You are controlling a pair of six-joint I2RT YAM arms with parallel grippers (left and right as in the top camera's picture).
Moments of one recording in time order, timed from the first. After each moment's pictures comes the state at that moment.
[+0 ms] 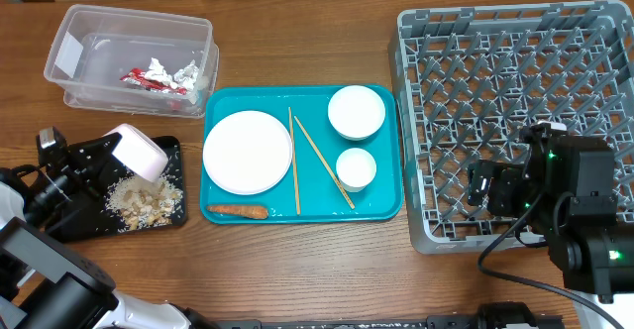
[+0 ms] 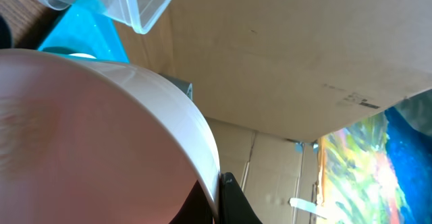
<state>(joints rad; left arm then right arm) 0.88 1.80 1.21 -1.22 1.45 0.00 0.03 0.89 1.08 -1.12 -0.04 0.17</state>
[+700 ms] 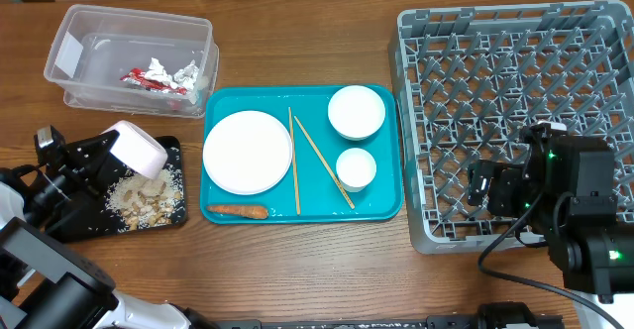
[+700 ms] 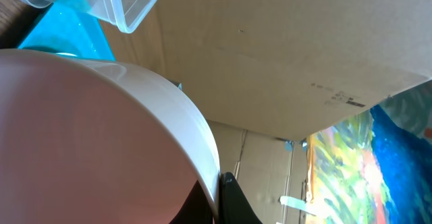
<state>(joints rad) 0.88 1.80 1.21 -1.22 1.49 0.00 0.03 0.89 1.08 -1.12 -0.04 0.17</state>
